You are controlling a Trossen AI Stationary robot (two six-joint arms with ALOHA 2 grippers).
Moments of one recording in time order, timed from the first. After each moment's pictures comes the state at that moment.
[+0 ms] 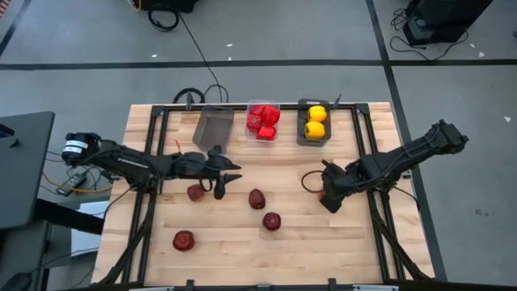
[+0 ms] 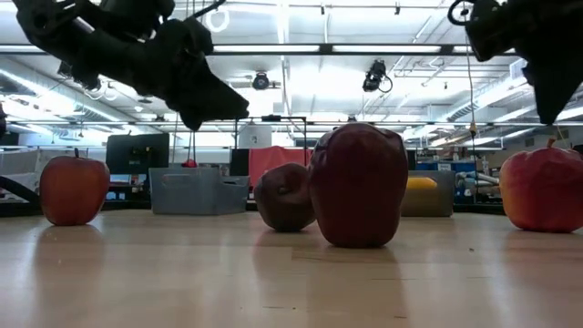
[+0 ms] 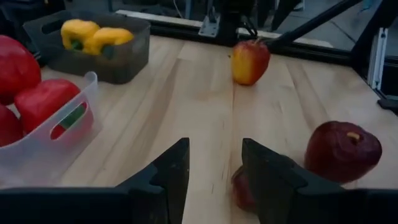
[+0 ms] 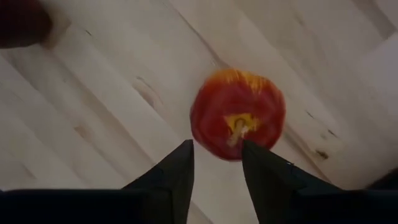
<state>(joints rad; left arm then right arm) -0.02 1.24 0.44 0.50 -0.13 -0.16 0.36 1.20 0.95 -1.14 0.07 1.13</state>
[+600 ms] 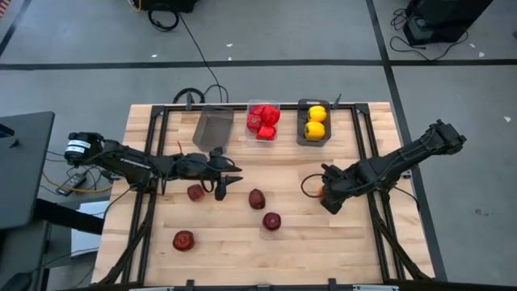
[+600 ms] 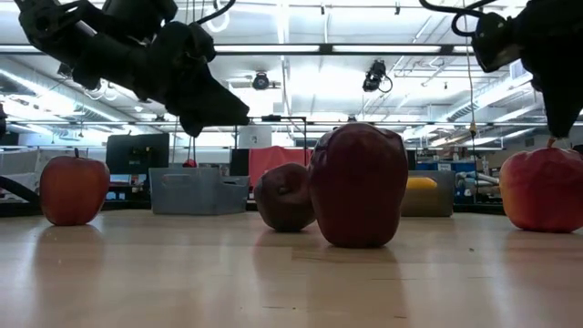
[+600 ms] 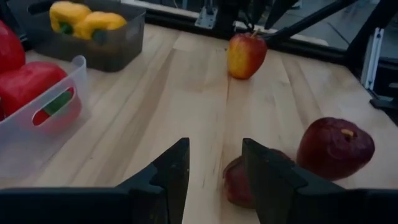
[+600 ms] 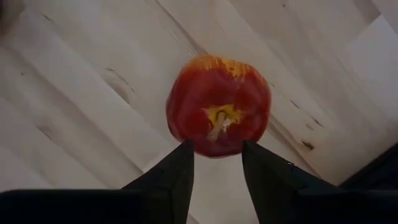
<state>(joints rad) -0.02 1.27 0.44 0.51 -0.11 -0.21 0.38 1.23 0.92 -1.16 0.08 1.17</state>
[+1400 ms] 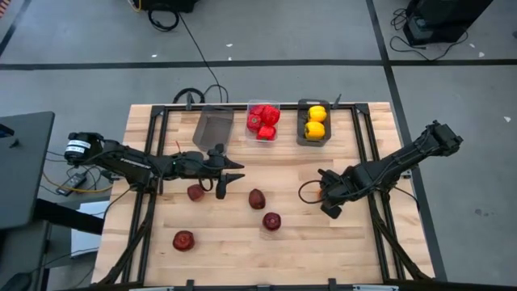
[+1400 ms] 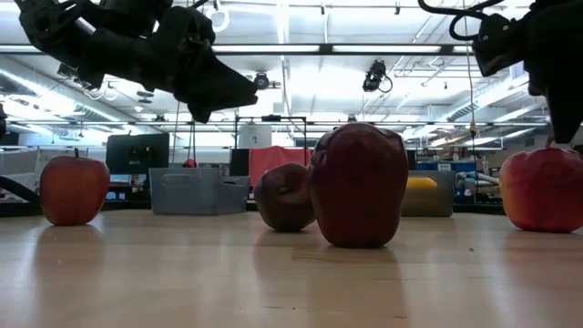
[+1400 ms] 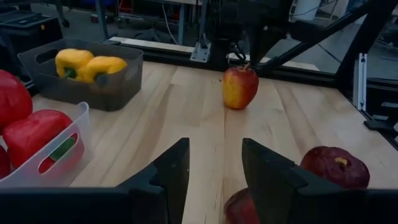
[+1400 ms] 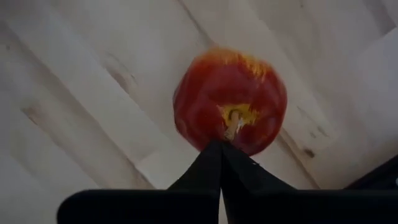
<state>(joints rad) -0.02 1.27 0.44 0.63 -0.11 -0.14 0.40 1.29 0.92 -1.14 0.08 1.10</state>
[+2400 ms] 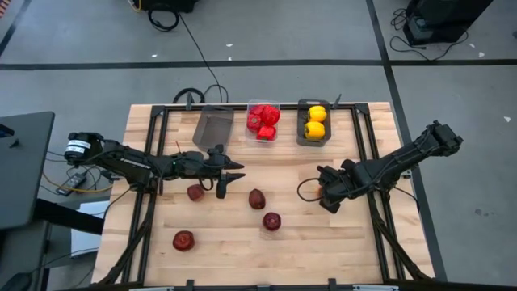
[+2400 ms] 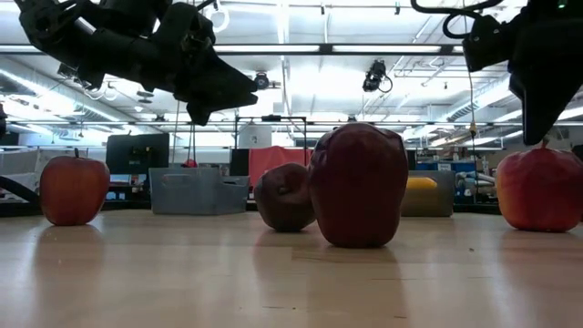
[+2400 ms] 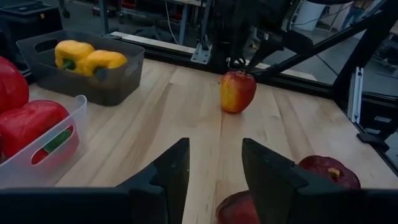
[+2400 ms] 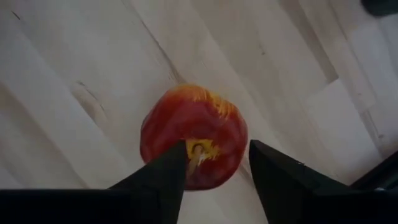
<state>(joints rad) -0.02 1.27 0.44 0.64 -0.11 -0.22 0.38 1.29 0.92 -1.16 0.22 0.99</state>
